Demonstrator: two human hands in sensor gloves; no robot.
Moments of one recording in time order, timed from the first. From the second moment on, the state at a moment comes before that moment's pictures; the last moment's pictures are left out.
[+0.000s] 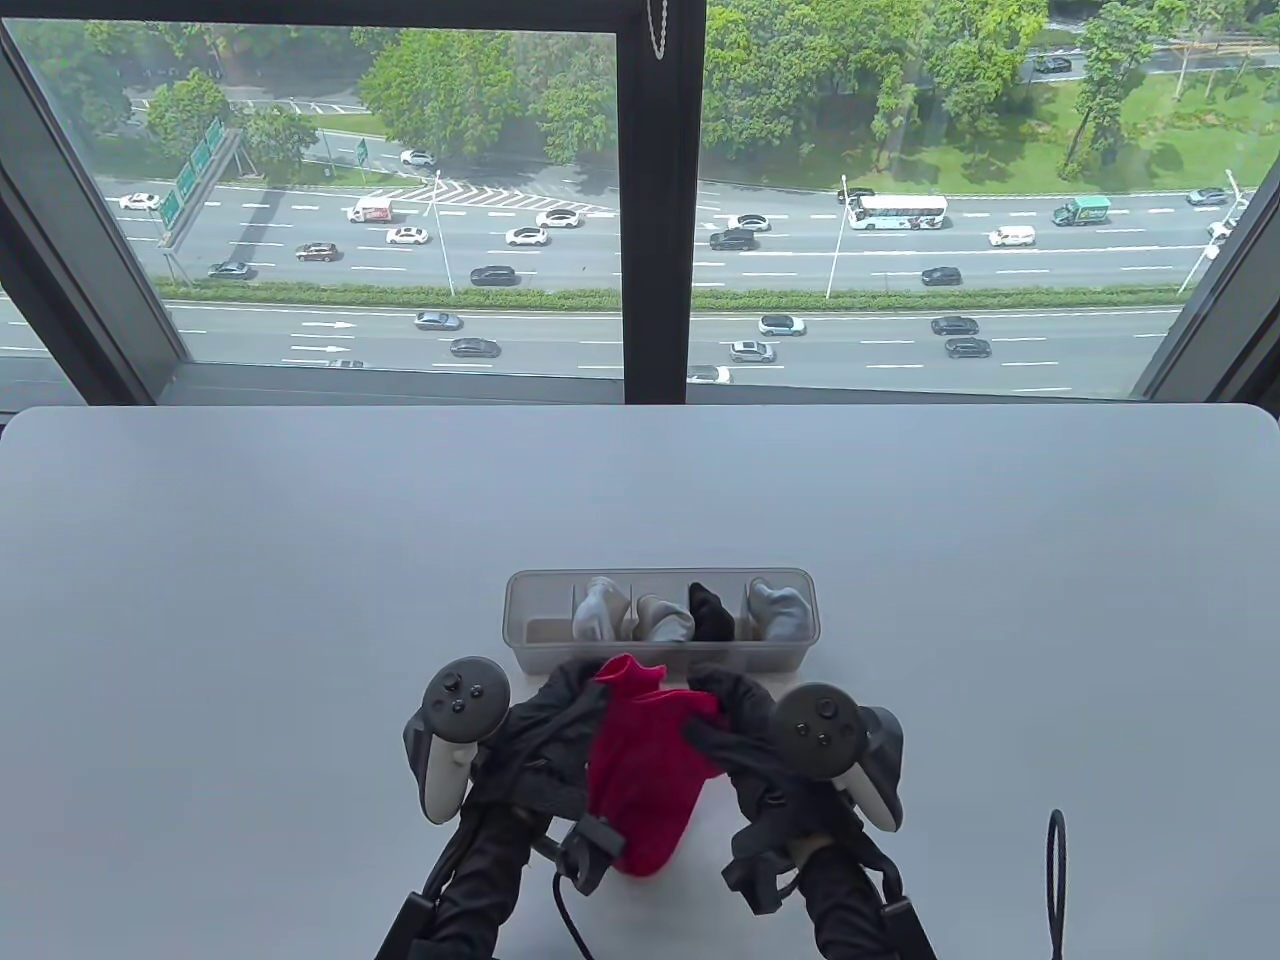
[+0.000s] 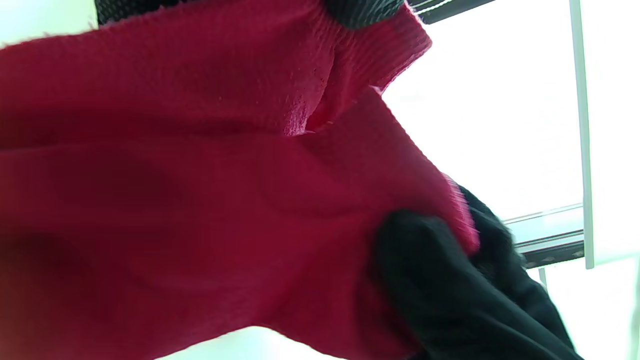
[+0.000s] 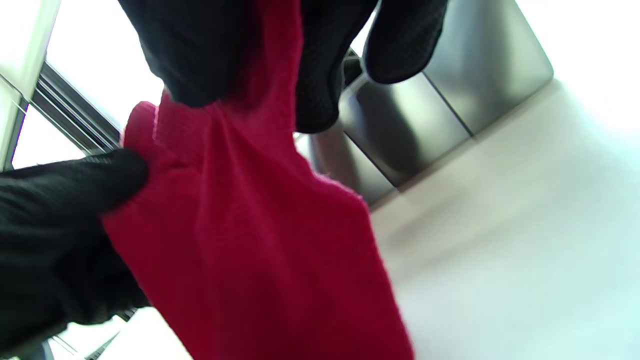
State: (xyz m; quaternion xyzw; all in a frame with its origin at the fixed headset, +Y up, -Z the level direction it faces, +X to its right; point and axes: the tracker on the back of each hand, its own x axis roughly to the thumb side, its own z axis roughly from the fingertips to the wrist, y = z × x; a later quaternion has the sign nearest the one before) left_hand -0.152 -0.722 -0.304 -0.10 -0.05 0.56 0.82; right_hand 0.110 -0.707 -0.286 0.11 0.01 0.91 0.41
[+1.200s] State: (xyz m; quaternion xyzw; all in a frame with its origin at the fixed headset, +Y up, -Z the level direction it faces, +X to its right) left_hand -0.121 -0.683 -0.291 -0.08 -0.20 0.44 0.87; right_hand 0.114 -0.690 -0.289 0.16 0.04 0.89 0.43
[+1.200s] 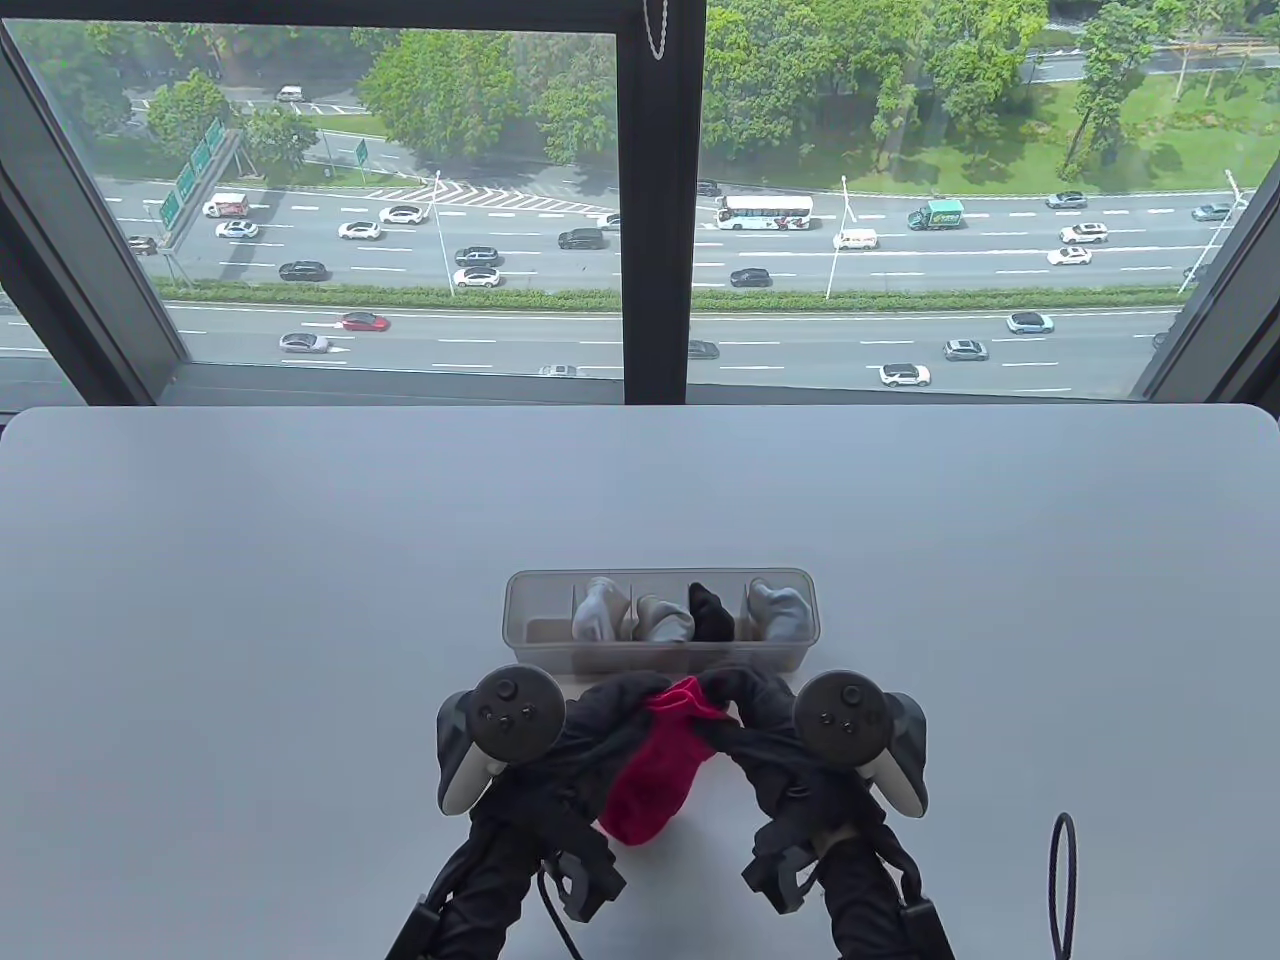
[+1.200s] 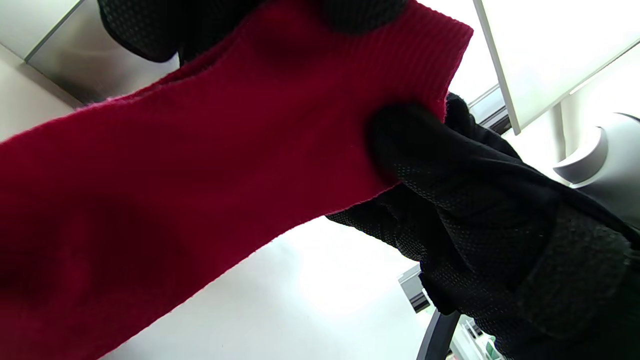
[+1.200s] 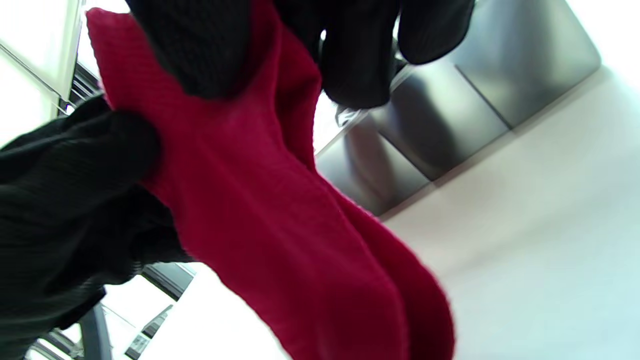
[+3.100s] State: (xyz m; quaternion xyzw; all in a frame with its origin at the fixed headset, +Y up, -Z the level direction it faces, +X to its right) left_hand -0.115 -0.767 -0.276 -0.39 -0.16 0.25 0.87; right_hand 0.064 -0.781 -0.287 0.18 0.34 0.89 0.26
